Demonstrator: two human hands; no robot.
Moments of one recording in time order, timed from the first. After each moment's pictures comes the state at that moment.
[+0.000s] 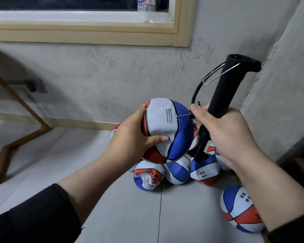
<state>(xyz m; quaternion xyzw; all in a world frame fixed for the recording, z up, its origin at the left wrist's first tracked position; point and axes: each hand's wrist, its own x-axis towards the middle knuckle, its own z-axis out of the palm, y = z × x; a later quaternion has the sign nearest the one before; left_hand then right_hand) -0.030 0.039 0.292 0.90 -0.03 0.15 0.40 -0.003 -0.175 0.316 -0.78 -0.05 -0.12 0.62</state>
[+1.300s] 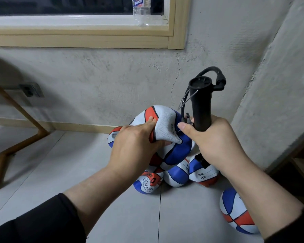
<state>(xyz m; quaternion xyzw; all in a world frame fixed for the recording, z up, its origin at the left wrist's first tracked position) -0.029 0.020 0.283 0.93 -0.10 0.31 0.19 -0.006 -0.173 0.309 -0.85 -0.01 -0.10 0.51</state>
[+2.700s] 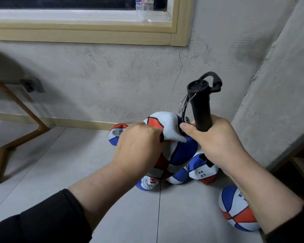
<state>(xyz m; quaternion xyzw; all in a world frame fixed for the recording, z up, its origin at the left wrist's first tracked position) -0.028 0.017 0.284 0.96 -0.12 0.22 0.11 -0.007 -0.174 0.303 -0.85 -0.02 -0.07 0.52</state>
